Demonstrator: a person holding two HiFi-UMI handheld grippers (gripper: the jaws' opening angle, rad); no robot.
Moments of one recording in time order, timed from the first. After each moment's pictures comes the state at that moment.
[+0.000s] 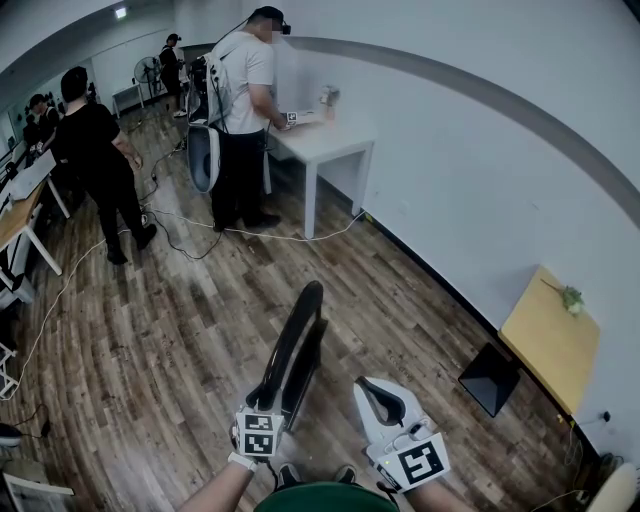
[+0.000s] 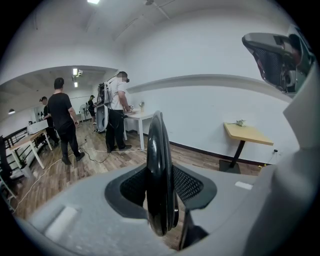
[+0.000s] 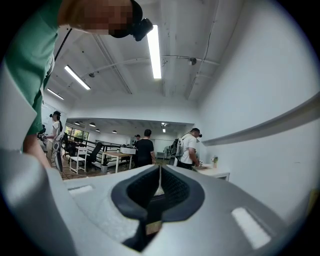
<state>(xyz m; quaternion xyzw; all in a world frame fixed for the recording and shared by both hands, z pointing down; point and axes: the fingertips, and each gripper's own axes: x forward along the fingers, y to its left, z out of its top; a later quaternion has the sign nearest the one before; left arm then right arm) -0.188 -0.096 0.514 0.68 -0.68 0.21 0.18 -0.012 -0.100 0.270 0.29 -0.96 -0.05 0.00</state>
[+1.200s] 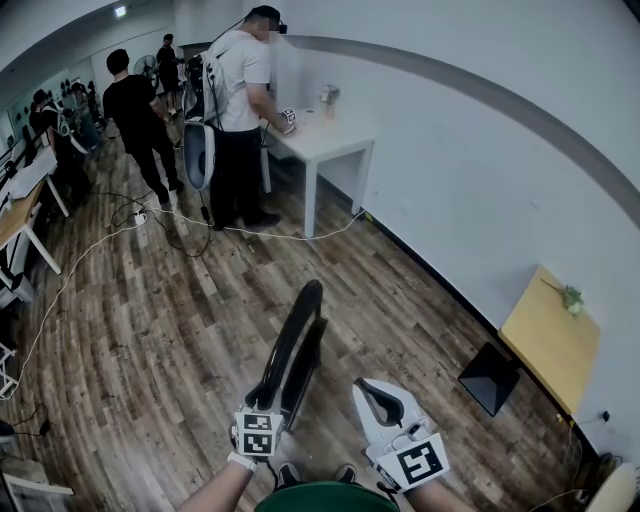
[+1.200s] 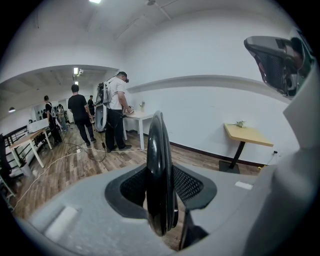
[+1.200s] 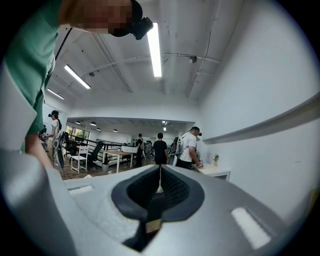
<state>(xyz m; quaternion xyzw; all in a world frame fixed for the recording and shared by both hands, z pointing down) -0.189 -0.097 0.516 0.68 -0.68 0.21 0.18 -0.013 -0.100 0.279 0.29 -0.96 -0.05 0.01</state>
